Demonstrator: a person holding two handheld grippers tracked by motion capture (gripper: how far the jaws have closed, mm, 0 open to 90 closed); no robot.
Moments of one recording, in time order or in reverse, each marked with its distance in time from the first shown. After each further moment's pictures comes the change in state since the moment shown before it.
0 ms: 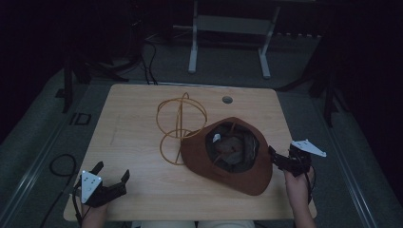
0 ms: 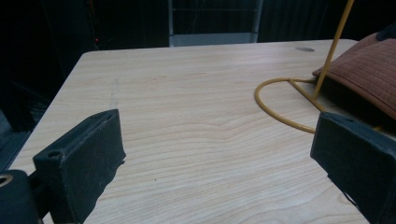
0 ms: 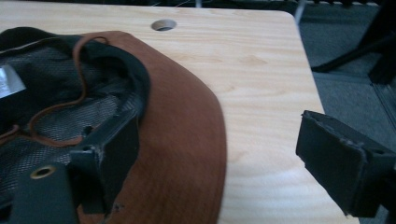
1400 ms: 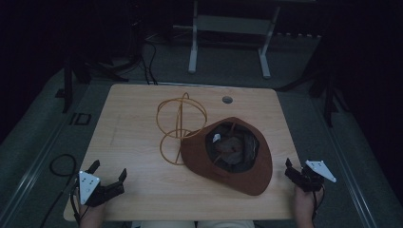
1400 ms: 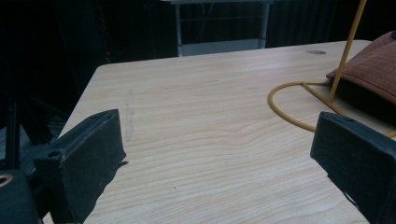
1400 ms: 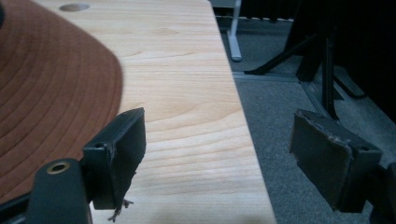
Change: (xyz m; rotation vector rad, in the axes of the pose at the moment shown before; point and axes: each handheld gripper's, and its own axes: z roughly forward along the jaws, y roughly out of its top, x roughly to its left) left arm 0.006 -0.002 0.000 -0.042 0.037 0.045; right arm -0.050 -0.075 -0.001 -0.097 -0.220 0.033
